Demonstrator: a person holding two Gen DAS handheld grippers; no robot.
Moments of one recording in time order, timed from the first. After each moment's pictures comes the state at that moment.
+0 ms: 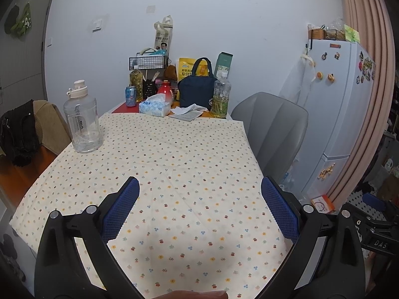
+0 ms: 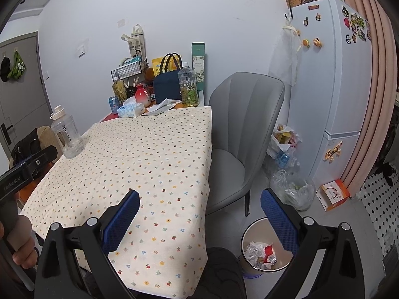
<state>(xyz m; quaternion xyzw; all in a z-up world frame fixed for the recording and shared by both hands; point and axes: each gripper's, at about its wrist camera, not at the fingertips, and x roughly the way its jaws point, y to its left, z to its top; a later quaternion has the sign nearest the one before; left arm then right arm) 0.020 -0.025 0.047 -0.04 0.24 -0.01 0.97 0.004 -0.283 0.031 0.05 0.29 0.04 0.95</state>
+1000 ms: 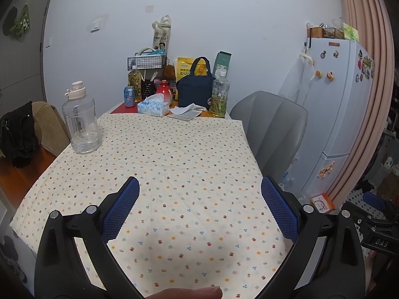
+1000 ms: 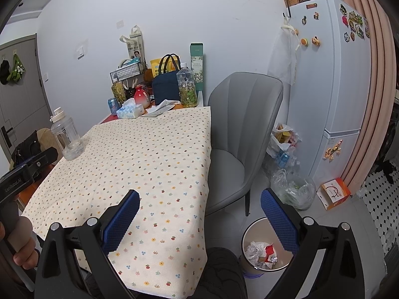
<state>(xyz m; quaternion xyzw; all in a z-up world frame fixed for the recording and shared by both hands) 0.022 -0.025 0.047 -0.04 0.24 -0.01 0.97 0.003 -0.284 0.031 0.05 0.29 0.04 0.95</state>
